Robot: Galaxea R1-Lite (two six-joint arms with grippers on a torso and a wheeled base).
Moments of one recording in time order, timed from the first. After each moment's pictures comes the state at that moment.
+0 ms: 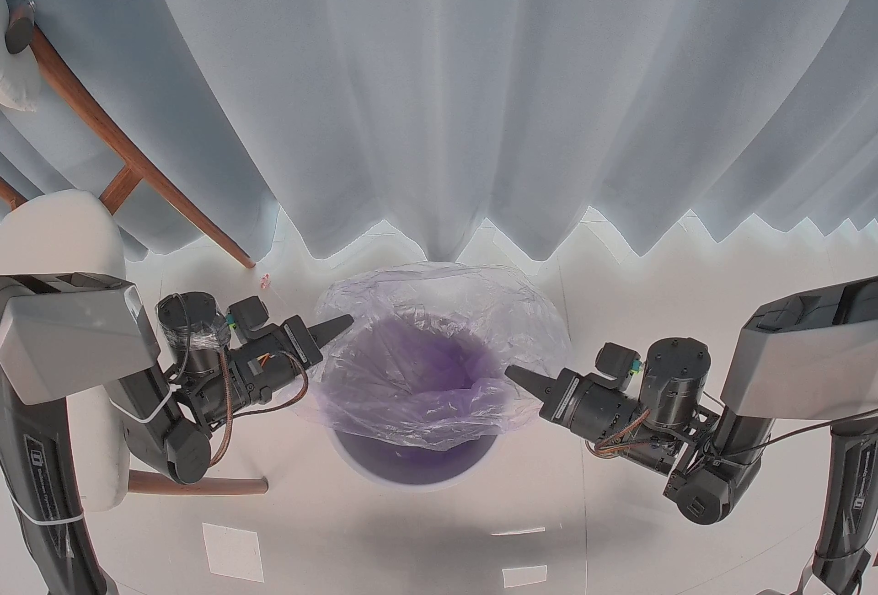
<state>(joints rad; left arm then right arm) -0.26 2.21 -0.59 -1.54 -0.46 -0.78 0.59 2.25 -0.52 -1.55 0.21 0.82</state>
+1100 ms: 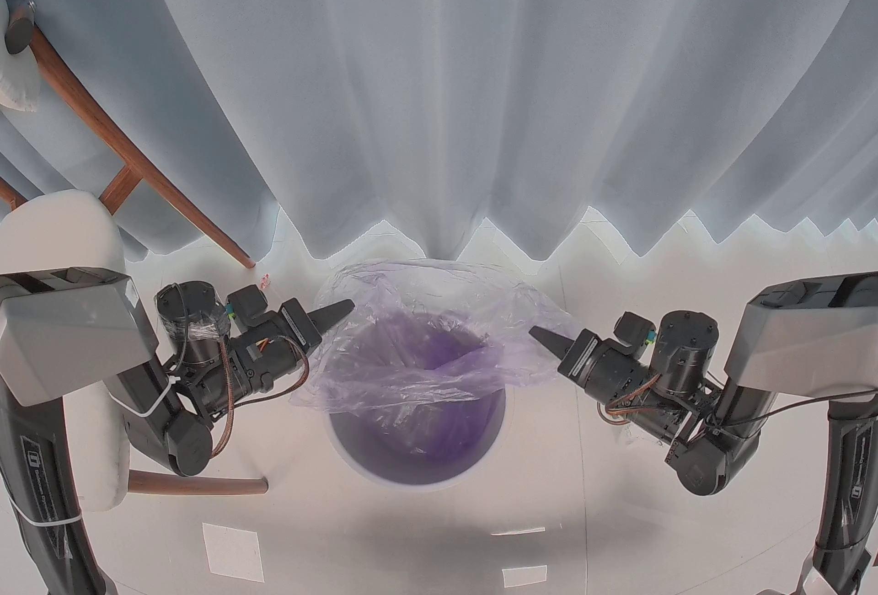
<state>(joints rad) -0.26 2.20 -0.62 -1.53 -0.46 -0.89 0.49 2.27 -0.62 -1.55 0.20 0.84</state>
